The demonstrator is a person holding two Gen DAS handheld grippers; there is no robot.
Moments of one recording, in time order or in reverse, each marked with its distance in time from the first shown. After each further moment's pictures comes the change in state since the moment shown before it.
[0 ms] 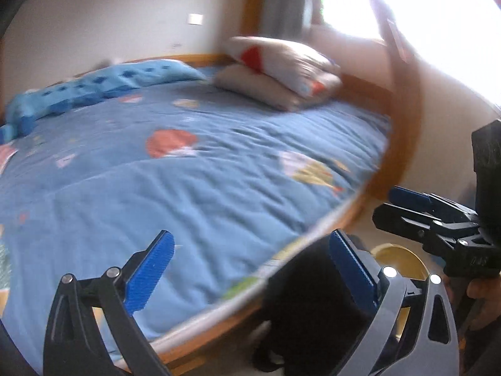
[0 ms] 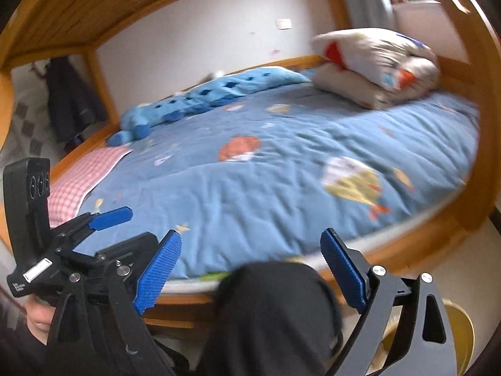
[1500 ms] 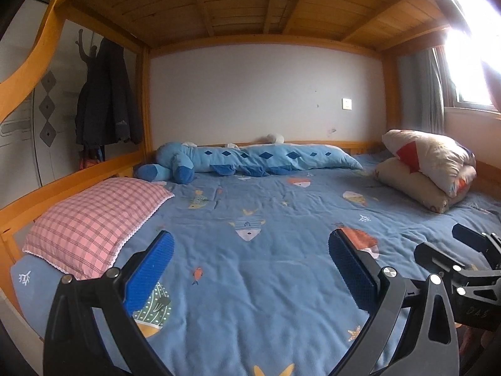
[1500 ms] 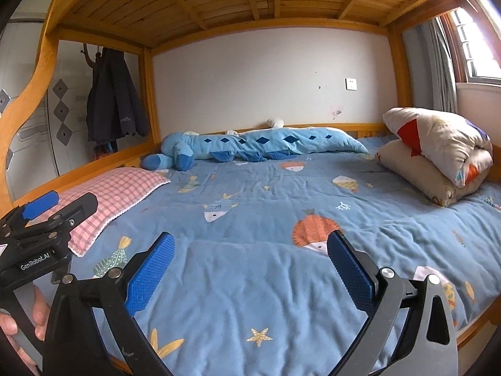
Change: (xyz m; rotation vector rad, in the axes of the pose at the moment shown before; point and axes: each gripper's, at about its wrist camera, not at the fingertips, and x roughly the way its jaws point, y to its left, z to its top) left arm -0.124 0.115 0.044 -0.151 -0.367 0.636; right arm 0.067 0.144 0.077 -0.202 -0.230 0.068
